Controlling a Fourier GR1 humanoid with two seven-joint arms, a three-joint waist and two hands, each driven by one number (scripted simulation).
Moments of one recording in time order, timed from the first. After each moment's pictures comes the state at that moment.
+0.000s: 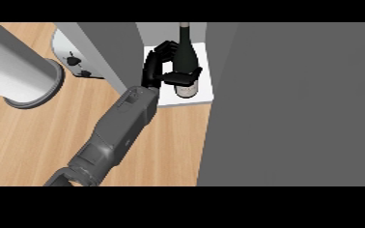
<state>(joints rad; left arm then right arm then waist) -0.94 0.00 -0.26 -0.40 0.43 0.39 -0.44 0.26 -0.53 0.60 -2.51 0.00 -0.45 0.12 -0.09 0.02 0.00</state>
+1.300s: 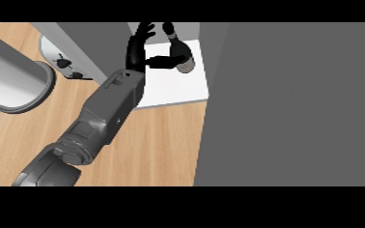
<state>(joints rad) -1.14 0.07 -0.18 -0.09 0.41 0.49 -0.55 0.32 -0.52 0.60 -2.50 -0.03 -0.37 0.01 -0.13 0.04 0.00</state>
